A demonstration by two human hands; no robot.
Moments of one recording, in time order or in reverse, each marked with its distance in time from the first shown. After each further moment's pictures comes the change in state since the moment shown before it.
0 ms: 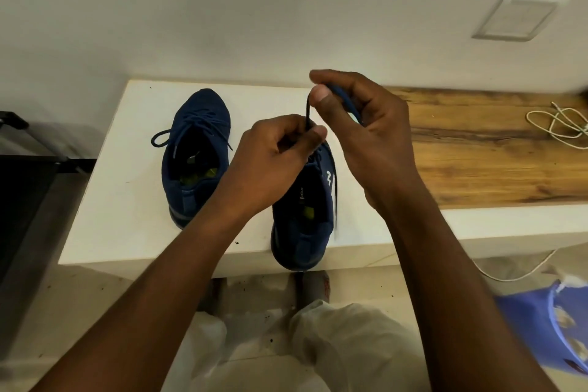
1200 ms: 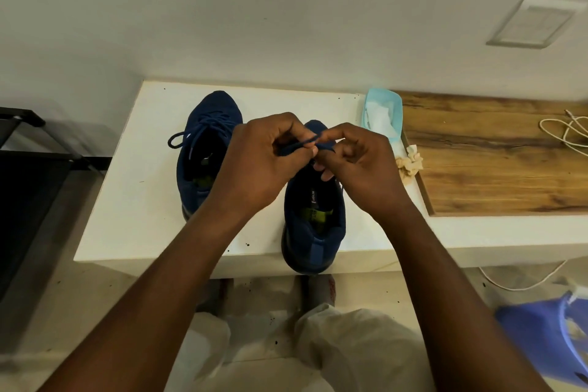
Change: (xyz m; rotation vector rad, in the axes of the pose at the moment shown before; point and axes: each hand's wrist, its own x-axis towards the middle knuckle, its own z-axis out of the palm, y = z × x) left_hand 0.001 -0.026 -0.020 -0.010 0.103 0.168; right_hand -0.005 0.052 0.006 -0.113 -0.165 0.101
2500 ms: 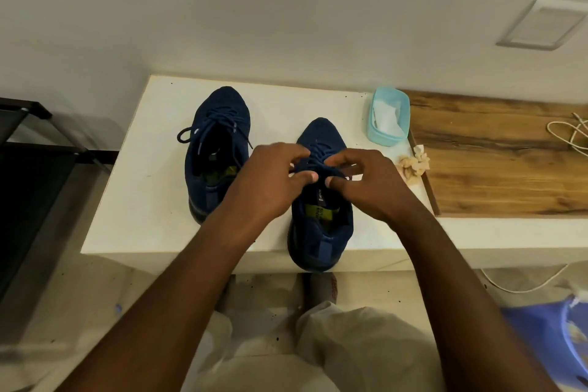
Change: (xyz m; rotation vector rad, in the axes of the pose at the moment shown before) left_hand -0.009 -0.016 0.007 0.356 -0.205 -0.265; right_hand -0.003 0.015 -0.005 -0.395 -0.201 0.223
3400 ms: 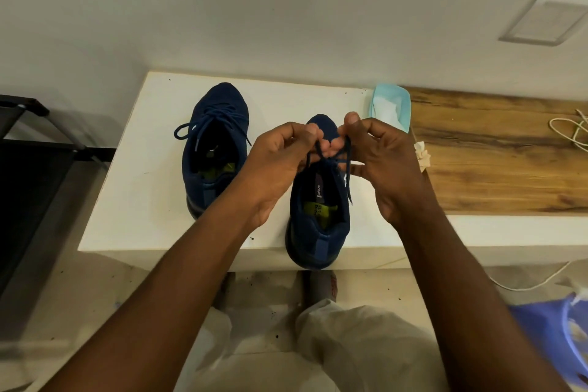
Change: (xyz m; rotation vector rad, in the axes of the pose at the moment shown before) left_hand 0.005 0.011 0.008 -0.940 -0.004 -0.181; right_hand -0.003 -0.021 -0.006 0.728 0.211 0.046
